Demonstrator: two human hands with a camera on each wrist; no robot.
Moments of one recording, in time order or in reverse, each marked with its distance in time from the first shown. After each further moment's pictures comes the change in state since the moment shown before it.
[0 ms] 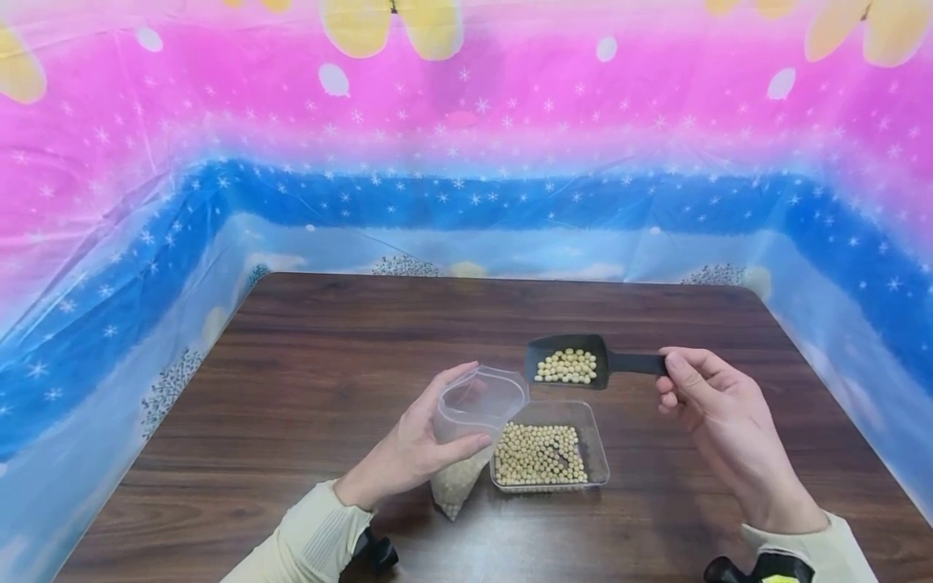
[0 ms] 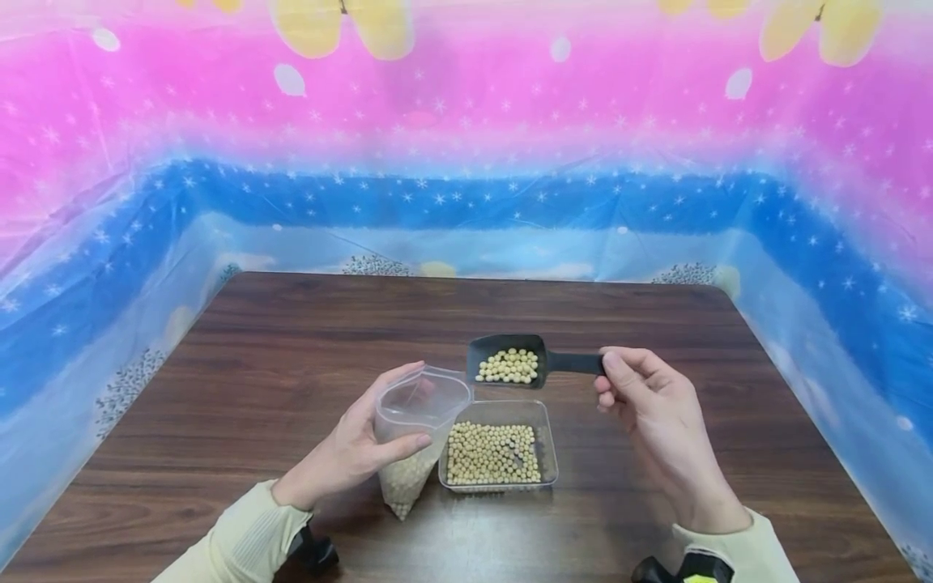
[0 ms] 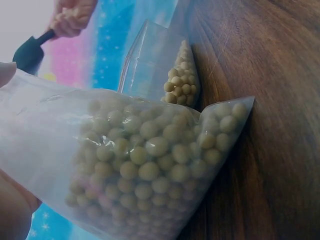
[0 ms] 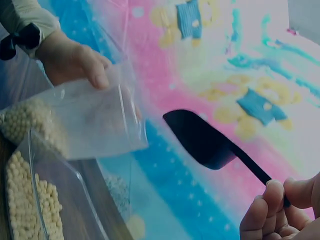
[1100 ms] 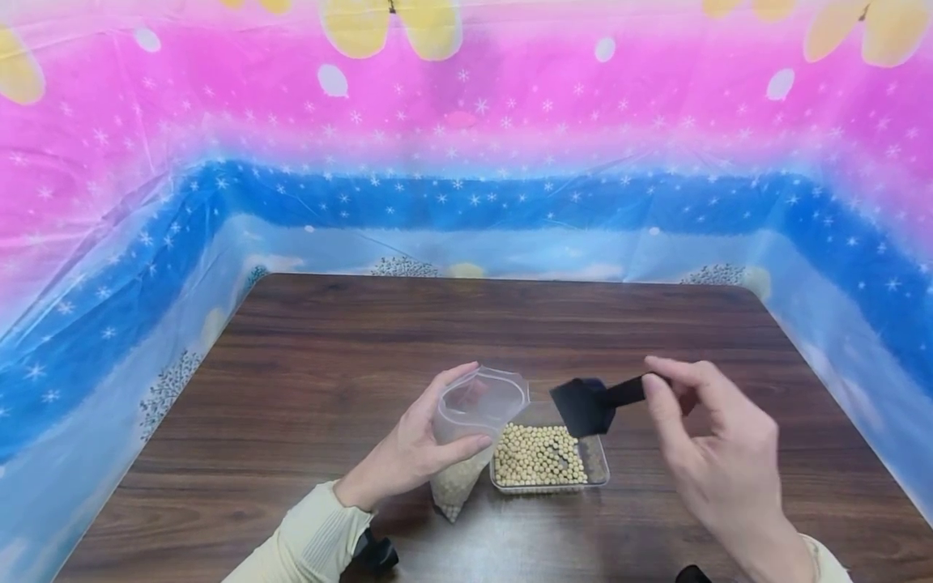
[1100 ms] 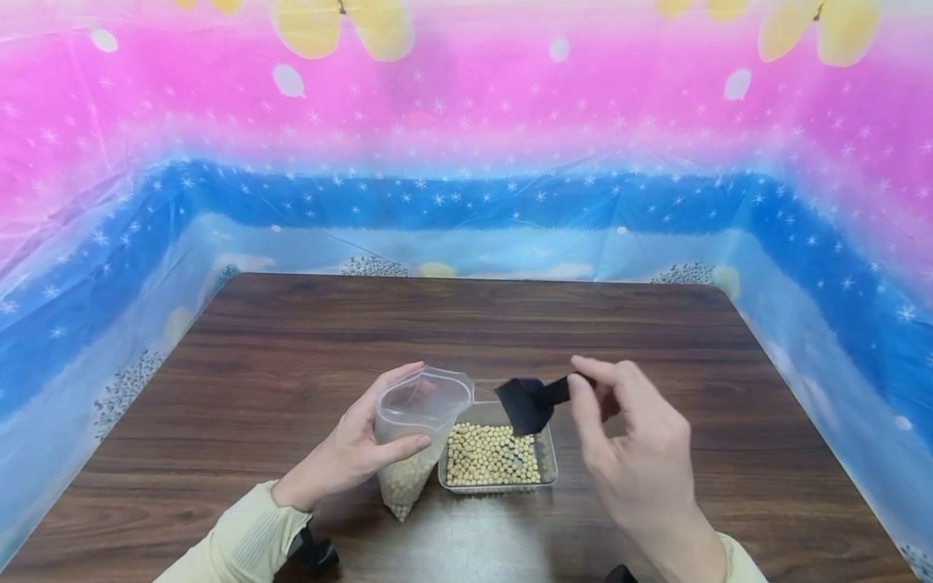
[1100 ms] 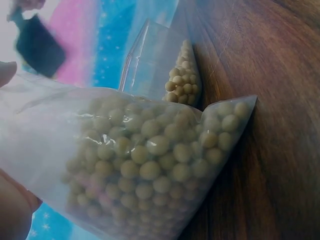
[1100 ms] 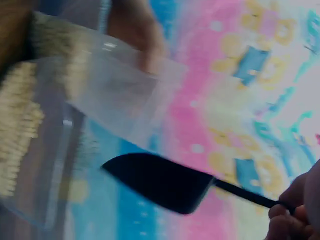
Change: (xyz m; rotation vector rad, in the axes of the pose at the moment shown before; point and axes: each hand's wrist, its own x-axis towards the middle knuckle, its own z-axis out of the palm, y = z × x) left_hand 0.001 -0.004 0.000 -0.021 -0.005 0.017; right_hand -0.025 -0.007 0.062 -1.030 0.231 -0.915
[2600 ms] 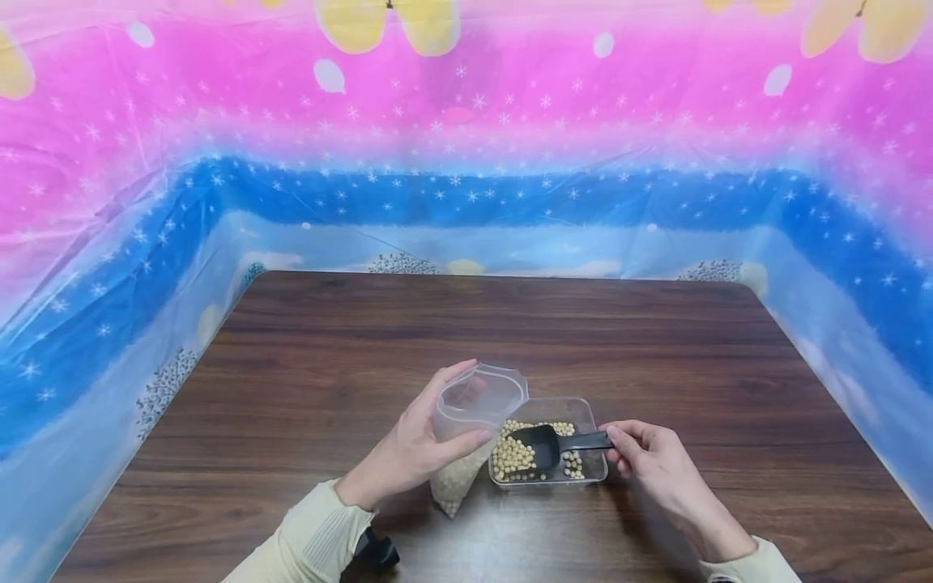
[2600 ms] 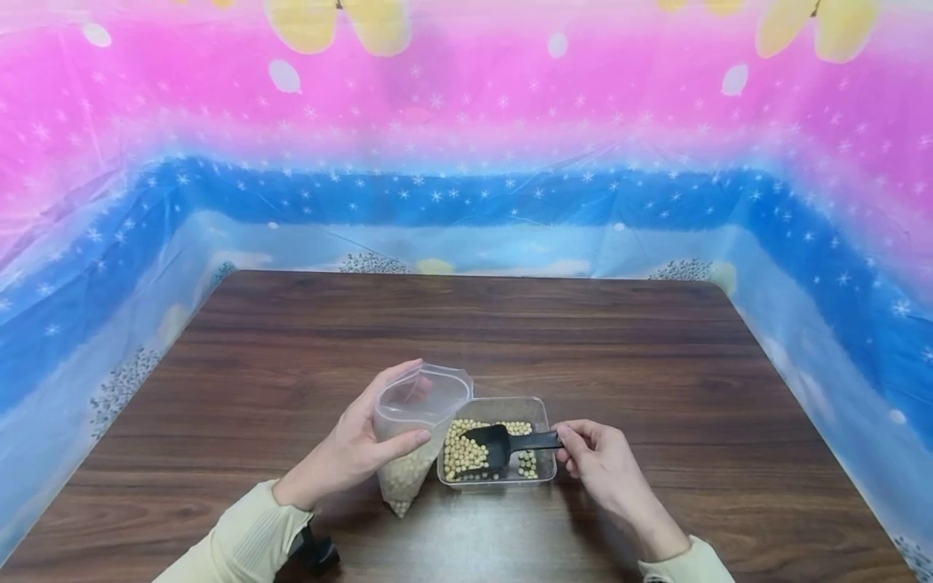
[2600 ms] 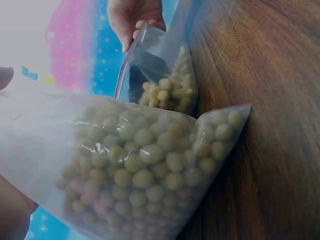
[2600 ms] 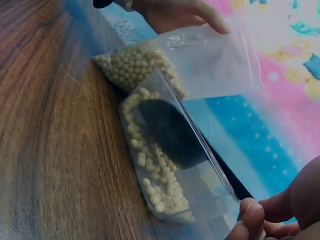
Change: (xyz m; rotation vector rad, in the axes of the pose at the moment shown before) left_hand 0.000 0.011 0.003 0.008 0.017 -0.020; right_hand -0.080 0.079 0.034 0.361 -0.526 1.050
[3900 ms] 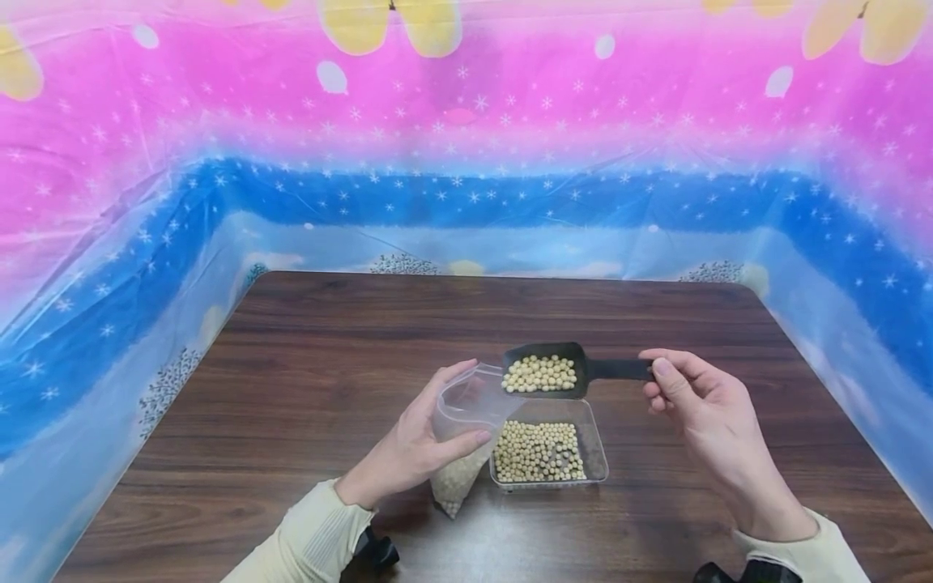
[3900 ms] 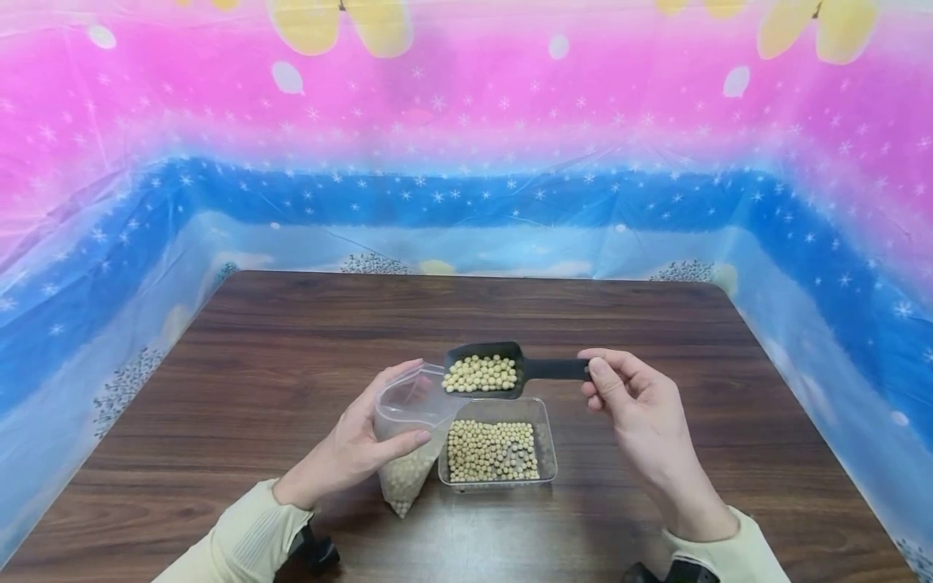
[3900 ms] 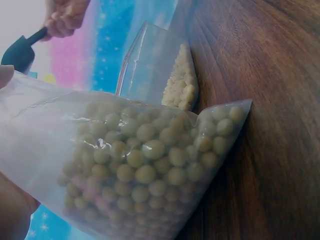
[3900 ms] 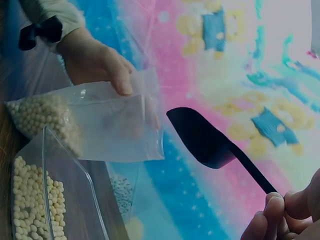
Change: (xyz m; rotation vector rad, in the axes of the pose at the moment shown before) left_hand -0.001 -0.007 -0.002 0.011 -0.003 -0.003; right_hand -0.020 -0.086 -0.033 0.346 -0.003 -0.360
